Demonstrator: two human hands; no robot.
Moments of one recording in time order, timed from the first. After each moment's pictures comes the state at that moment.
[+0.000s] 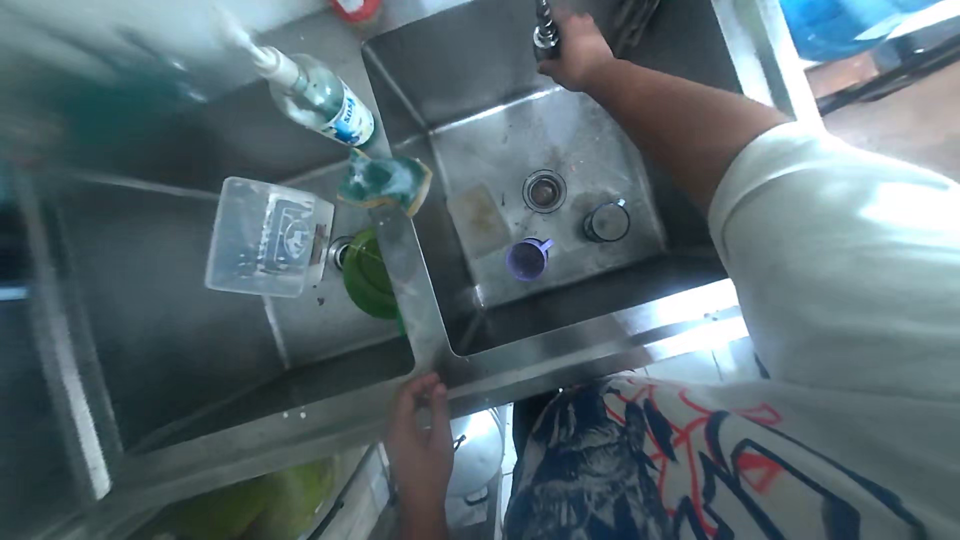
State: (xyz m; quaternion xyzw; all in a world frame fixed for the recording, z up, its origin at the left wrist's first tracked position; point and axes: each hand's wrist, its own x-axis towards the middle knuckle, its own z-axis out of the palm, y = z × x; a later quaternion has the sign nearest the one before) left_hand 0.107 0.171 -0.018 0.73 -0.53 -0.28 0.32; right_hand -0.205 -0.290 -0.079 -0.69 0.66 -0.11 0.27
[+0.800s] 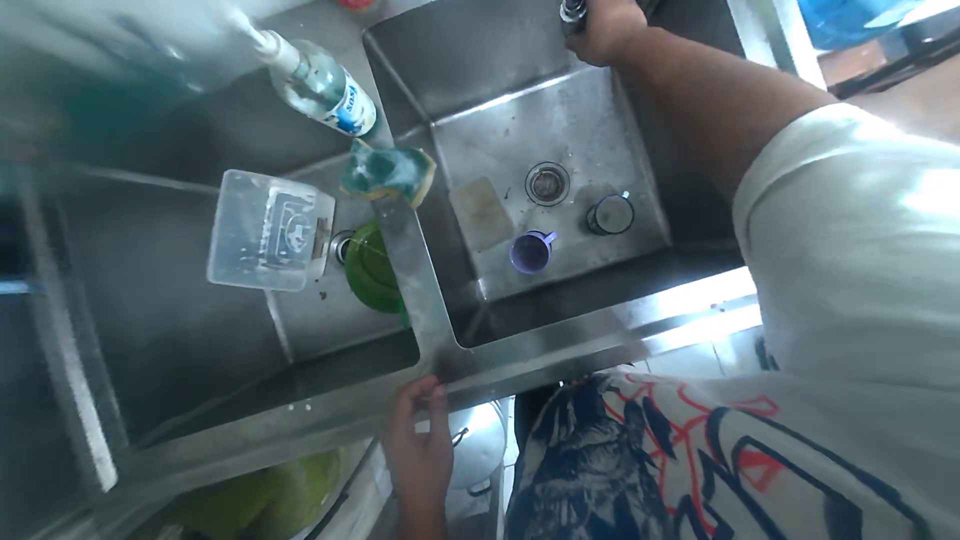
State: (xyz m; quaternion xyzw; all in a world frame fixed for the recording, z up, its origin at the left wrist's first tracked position) left_hand 0.117 0.182 -0.014 0.74 -0.52 -0.28 0.32; right_hand -0.225 -0.290 -0.062 -0.67 0.70 -0.05 0.25
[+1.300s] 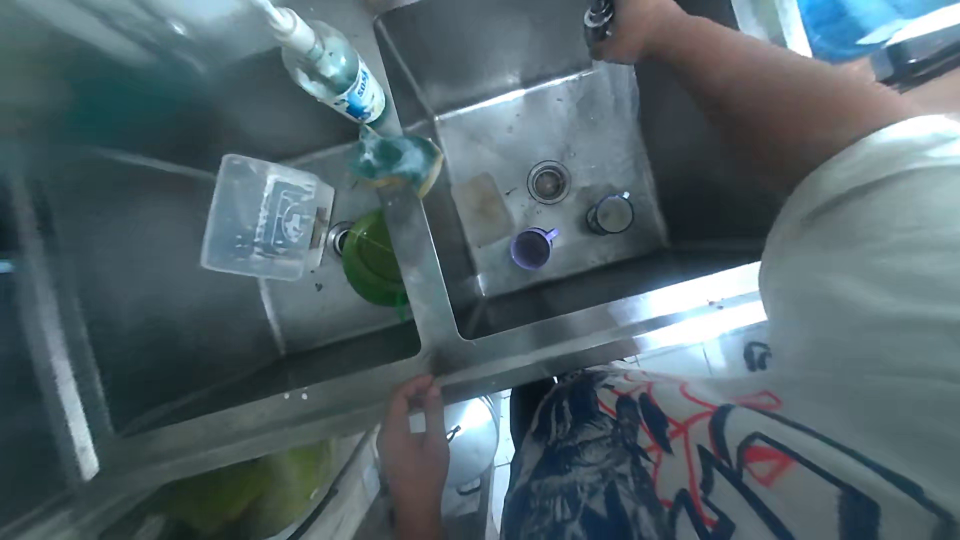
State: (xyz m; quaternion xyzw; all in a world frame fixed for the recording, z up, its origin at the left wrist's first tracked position) left_hand 0.122 0.193 -0.013 0.75 -0.50 -0.27 0.33; right_hand -0.239 -0.277 -0.039 -0.70 0.66 -0.01 0.25
